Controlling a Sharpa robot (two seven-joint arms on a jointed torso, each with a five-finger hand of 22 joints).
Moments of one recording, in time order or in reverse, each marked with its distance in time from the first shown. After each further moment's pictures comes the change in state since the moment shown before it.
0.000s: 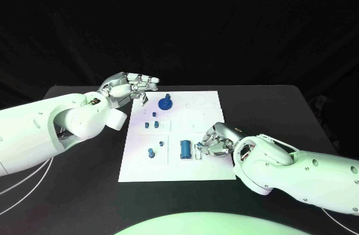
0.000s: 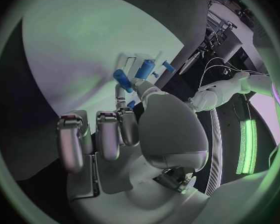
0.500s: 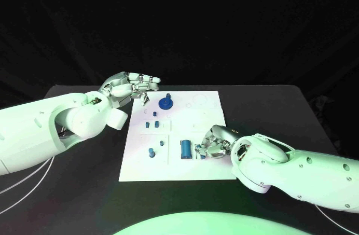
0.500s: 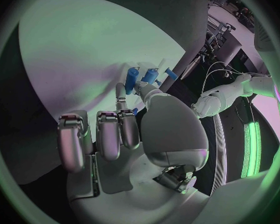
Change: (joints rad) left arm 0.000 0.000 0.000 0.001 0.000 0.005 -0.002; left_hand 0.000 0.000 0.000 0.000 0.000 0.000 0.000 0.000 0.000 0.000 0.000 0.000 0.000 0.000 0.000 0.000 0.000 0.000 0.000 0.000 0.000 0.000; right arm -0.002 0.026 0.000 -0.030 0.012 0.063 -0.009; right_hand -0.048 0.010 -0.004 0.026 -0.003 0.005 0.005 0.023 0.077 -0.001 -0.013 0.050 0.000 -0.001 -0.009 0.000 0.000 0.000 -0.004 -0.011 0.000 0.001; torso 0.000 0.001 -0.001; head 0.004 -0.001
